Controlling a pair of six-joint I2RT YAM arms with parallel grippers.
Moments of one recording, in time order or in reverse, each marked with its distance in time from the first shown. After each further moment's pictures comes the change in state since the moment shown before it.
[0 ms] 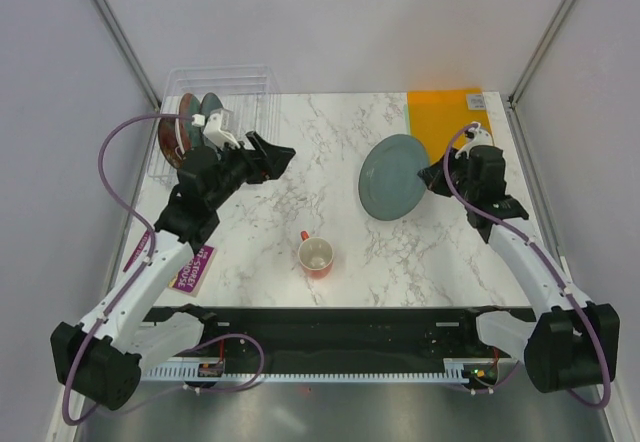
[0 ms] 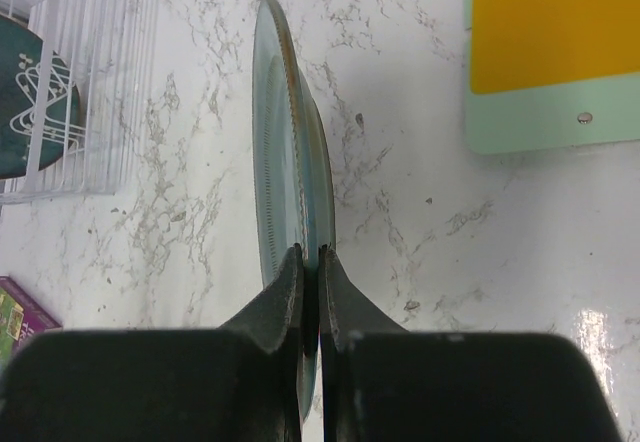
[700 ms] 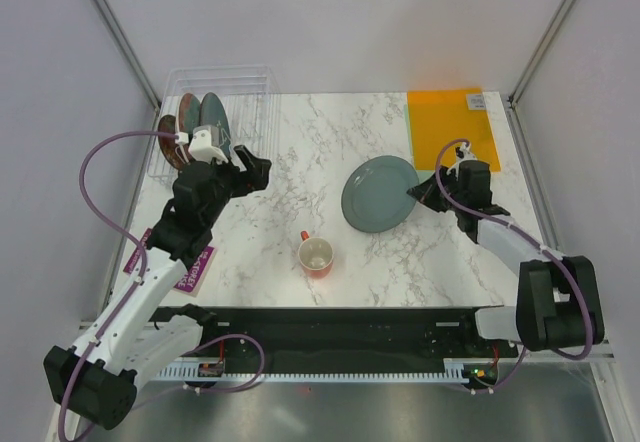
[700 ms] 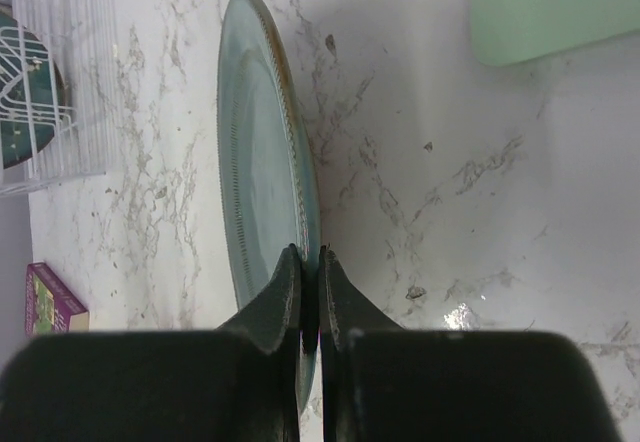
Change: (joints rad) left arm 0.006 -0.129 -0.071 -0.173 -0.301 0.135; right arm -0.038 0.195 -0.171 0.246 -0.129 0.128
